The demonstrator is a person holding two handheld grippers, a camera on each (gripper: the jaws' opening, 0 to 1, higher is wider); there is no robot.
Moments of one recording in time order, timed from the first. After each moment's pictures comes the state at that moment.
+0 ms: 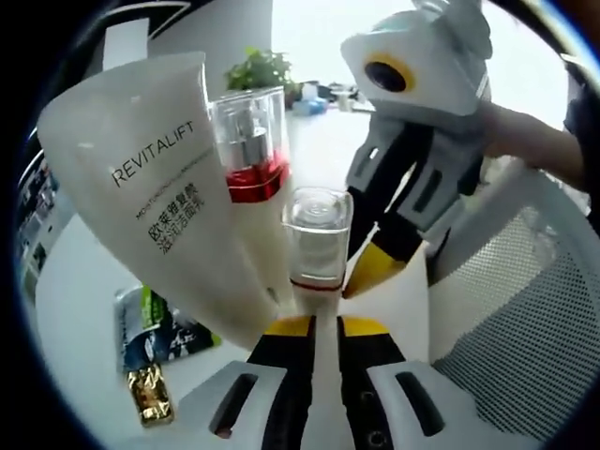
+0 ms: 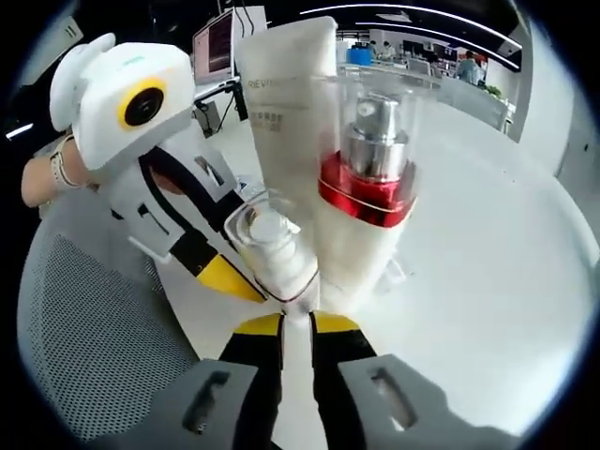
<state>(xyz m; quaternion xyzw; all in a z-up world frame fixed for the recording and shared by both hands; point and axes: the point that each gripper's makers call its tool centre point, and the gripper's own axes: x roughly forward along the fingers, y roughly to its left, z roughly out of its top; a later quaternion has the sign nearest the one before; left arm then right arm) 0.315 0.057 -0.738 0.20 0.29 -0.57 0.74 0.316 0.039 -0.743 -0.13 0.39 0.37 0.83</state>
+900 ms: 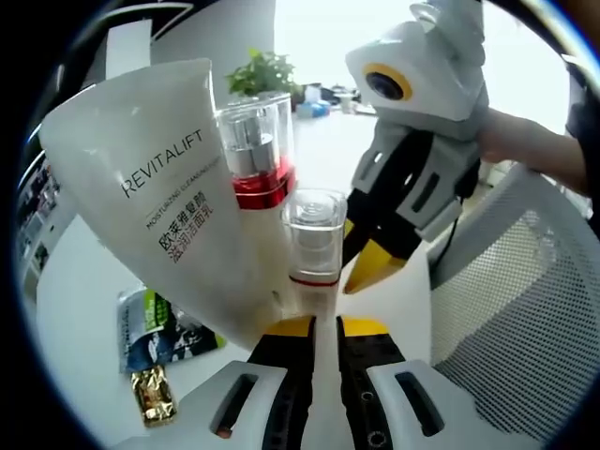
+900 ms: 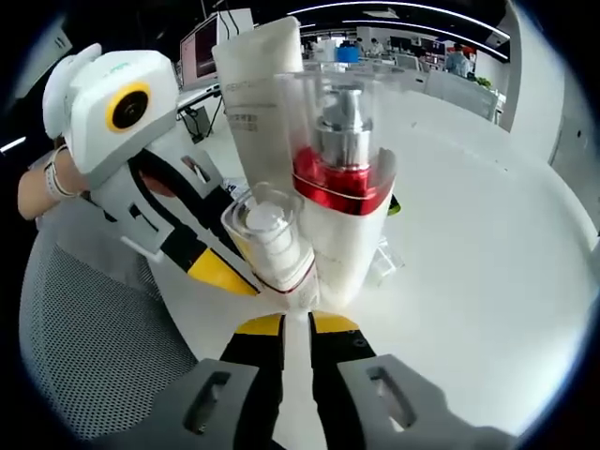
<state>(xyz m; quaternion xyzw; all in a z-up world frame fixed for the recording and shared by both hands) 0.316 0.058 -0.735 0.20 0.29 -0.57 0.74 0.316 0.031 -0.743 -0.11 0.39 0.36 0.84</state>
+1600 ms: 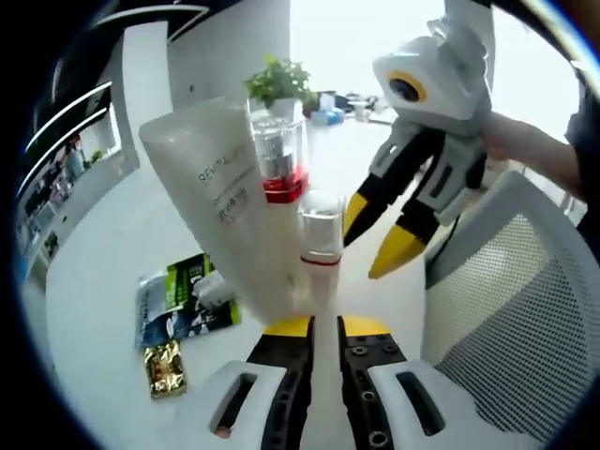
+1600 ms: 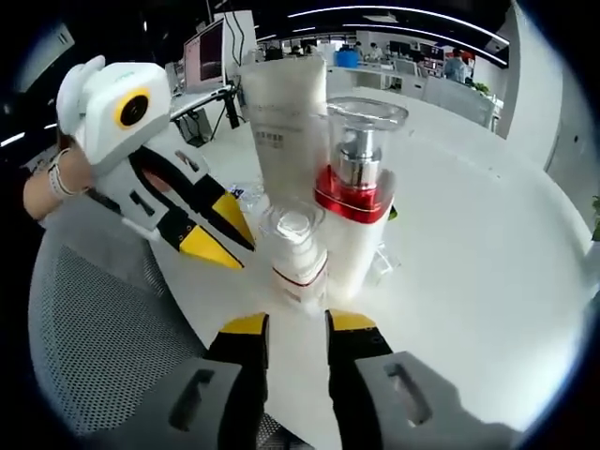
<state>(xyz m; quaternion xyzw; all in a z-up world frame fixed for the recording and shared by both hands) 0.310 0.090 -0.717 0.19 0.28 -0.54 0.77 0.302 0.031 -0.723 -0.13 0.38 0.35 0.84</state>
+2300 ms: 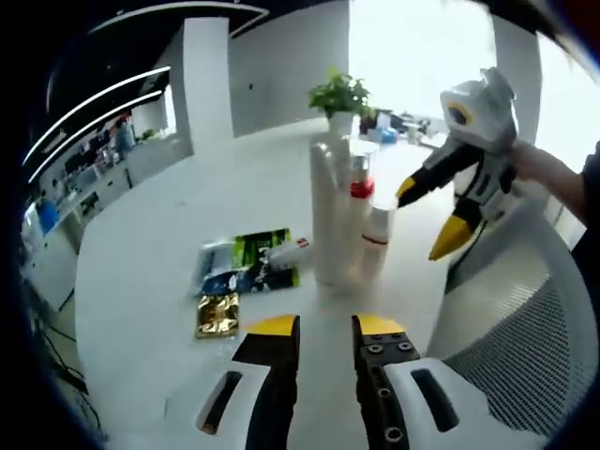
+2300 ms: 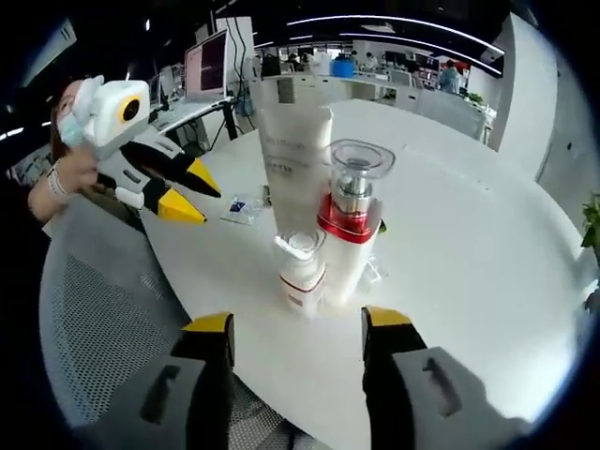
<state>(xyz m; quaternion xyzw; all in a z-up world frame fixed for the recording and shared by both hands) 0.320 0.168 -0.685 0.13 0.28 -0.44 0.84 0.298 0.030 -0.699 -0.13 0.37 0.34 0.86</state>
